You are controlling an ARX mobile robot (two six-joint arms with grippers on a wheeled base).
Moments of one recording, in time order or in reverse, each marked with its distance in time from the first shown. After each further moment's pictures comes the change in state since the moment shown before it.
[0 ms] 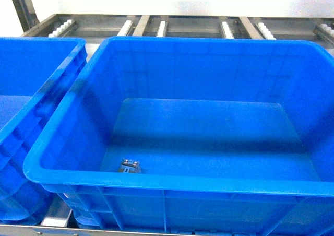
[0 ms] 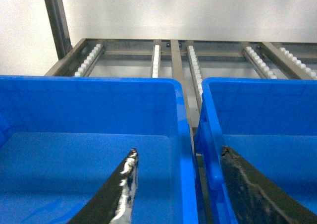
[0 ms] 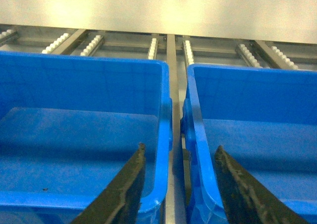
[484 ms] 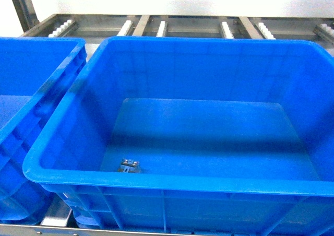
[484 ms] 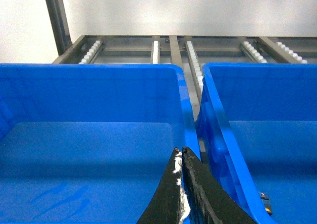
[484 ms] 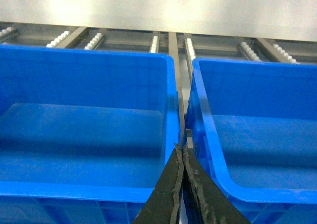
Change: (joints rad) left arm 0.096 -0.204 -0.127 -0.080 0.104 0.010; right arm 0.180 -0.070 -0.074 0.005 0.188 0.004
